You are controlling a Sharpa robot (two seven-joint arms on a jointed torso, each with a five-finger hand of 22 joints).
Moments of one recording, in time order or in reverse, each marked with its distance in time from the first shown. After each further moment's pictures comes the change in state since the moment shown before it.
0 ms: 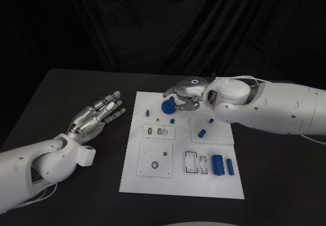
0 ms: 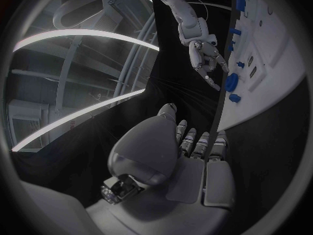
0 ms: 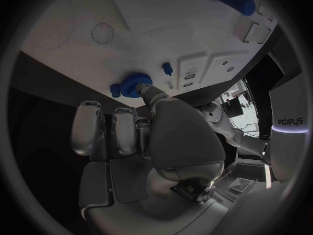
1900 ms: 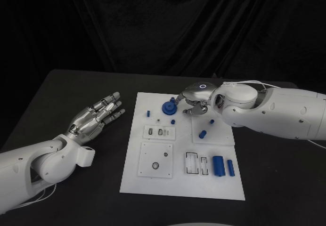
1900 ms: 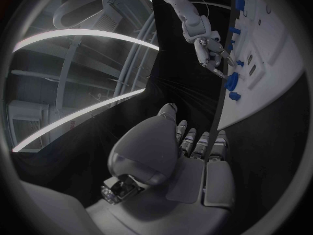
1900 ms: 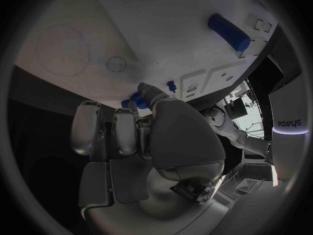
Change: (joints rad) left arm 0.000 -0.006 0.000 -0.003 0.000 0.003 0.000; left_hand 0.004 -0.004 0.007 -0.007 0.004 -0.004 0.003 0.000 0.000 0.000 0.000 0.000 0.000 0.004 0.004 0.004 0.000 0.000 0.000 0.000 0.000 0.001; right arm -0.029 -0.050 0.003 -0.003 -0.001 0.033 -0.002; right_hand -0.021 0.013 -0.010 0.026 -0.077 0.211 0.002 0.038 -0.002 0.004 -0.004 0.000 0.000 0.003 -0.003 -0.002 0.000 0.000 0.004 0.004 -0.008 -0.001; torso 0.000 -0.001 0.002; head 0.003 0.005
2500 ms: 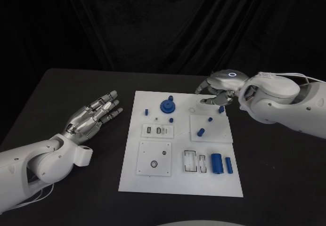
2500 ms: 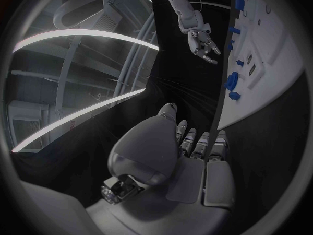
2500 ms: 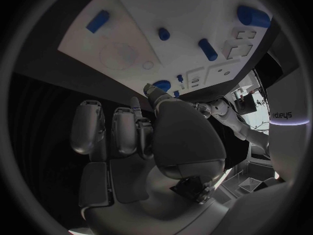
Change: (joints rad) left arm 0.000 -0.007 0.000 0.005 0.000 -0.001 0.000; left_hand 0.000 0.000 0.003 -0.003 0.000 0.000 0.000 0.000 0.000 0.000 0.000 0.000 0.001 0.000 0.000 0.000 0.001 0.000 0.000 0.000 0.000 0.000; right arm 0.066 -0.259 -0.003 0.168 0.000 -0.066 -0.031; right_hand -0.057 0.001 -0.038 0.065 -0.089 0.045 0.014 -0.003 -0.017 -0.004 0.004 0.000 0.000 0.000 0.000 -0.010 0.000 0.000 0.004 0.004 -0.012 0.000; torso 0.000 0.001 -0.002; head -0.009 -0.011
